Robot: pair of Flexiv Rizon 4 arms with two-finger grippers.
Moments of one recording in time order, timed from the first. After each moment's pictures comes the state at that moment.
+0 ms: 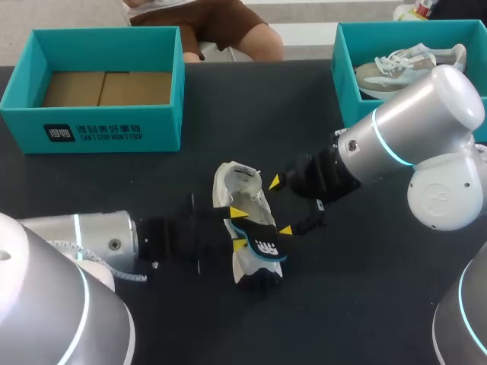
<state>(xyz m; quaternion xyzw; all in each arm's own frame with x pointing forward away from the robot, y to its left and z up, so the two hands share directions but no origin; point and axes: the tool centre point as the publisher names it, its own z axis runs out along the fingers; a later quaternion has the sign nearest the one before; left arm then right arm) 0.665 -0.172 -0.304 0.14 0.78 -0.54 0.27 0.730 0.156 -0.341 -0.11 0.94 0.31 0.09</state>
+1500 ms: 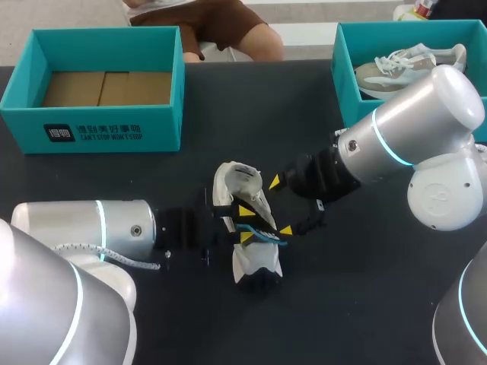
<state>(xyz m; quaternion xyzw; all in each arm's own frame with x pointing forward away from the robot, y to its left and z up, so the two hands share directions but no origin) 0.691 -0.182 -0.333 0.14 0.82 -0.50 0.26 0.730 0.156 -0.341 -0.11 0.94 0.31 0.09</state>
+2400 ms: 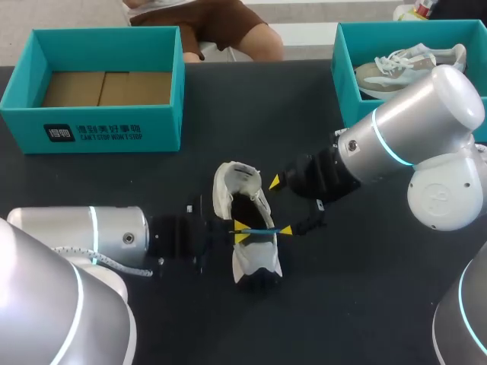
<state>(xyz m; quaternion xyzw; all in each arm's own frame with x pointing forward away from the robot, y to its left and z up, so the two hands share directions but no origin) 0.682 -0.172 -0.347 0.16 0.81 -0.50 0.26 0.730 0.156 -0.341 -0.11 0.94 0.31 0.09</state>
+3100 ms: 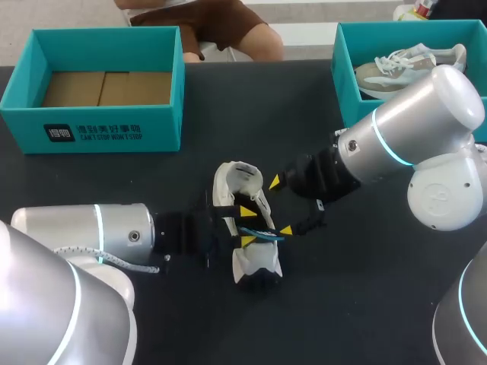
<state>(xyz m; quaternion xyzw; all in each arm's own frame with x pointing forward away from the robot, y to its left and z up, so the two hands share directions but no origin) 0.684 -0.185 -0.330 0.16 0.80 -0.51 0.27 0.730 0.156 -0.341 -0.11 0.94 0.31 0.09</state>
